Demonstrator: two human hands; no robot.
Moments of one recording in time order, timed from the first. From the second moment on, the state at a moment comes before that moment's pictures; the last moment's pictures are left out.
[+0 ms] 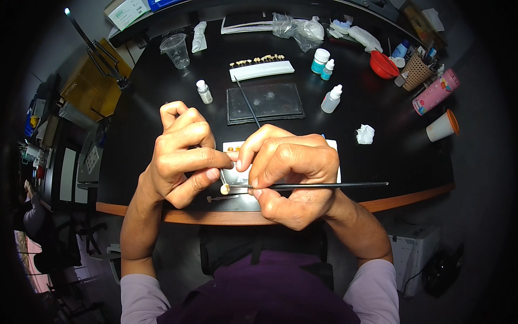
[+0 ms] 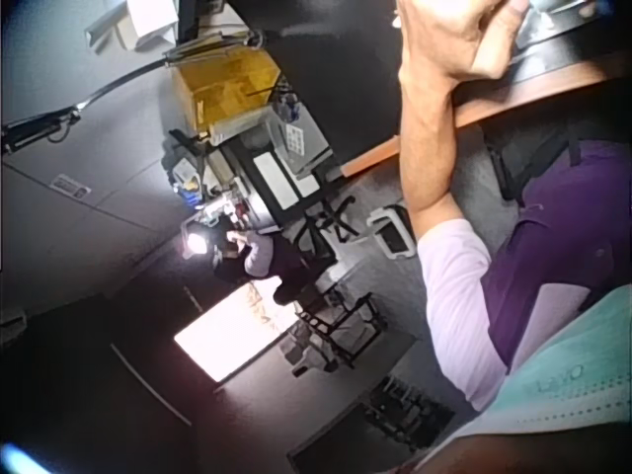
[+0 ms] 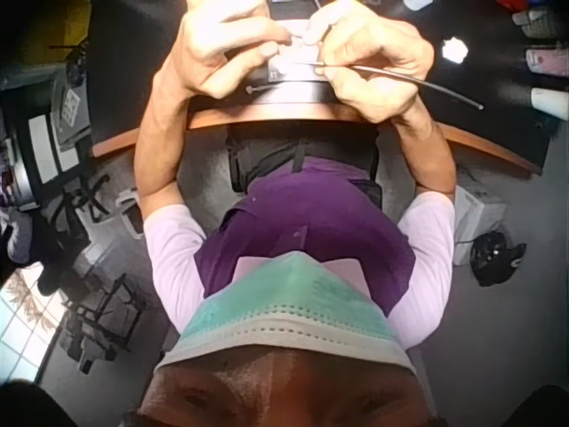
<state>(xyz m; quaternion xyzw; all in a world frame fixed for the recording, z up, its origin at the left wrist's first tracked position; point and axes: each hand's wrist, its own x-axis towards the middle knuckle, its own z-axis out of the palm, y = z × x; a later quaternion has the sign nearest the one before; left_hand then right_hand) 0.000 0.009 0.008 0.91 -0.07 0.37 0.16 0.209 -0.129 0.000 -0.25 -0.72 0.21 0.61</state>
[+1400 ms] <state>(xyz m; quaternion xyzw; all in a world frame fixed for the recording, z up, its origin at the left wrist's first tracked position) -0.006 0.002 0.011 0.92 -0.04 0.38 0.00 0.206 -0.127 -0.004 -0.26 -0.73 0.21 0.60</state>
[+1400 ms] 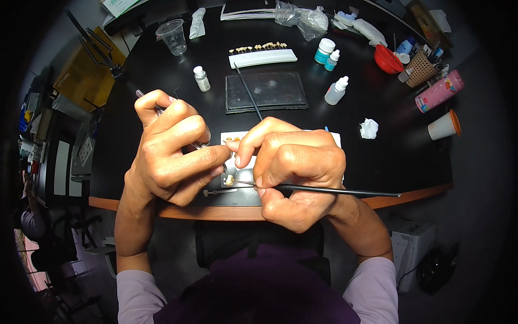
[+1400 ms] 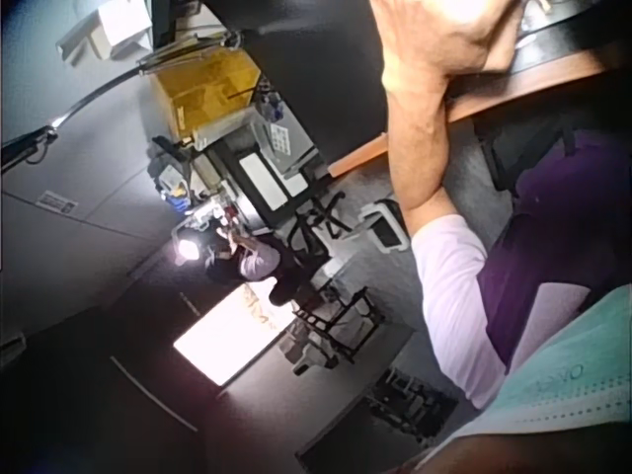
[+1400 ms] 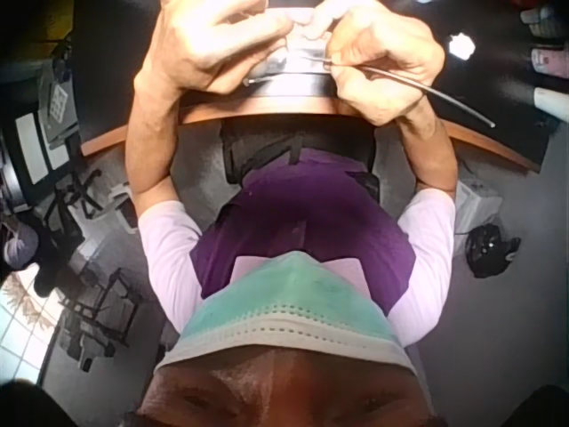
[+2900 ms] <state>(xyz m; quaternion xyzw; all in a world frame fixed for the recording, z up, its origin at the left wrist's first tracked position) -0.004 0.005 0.007 0.92 -0.05 0.39 0.03 0.210 -0.125 -0.008 -0.24 -0.74 0.21 0.60</state>
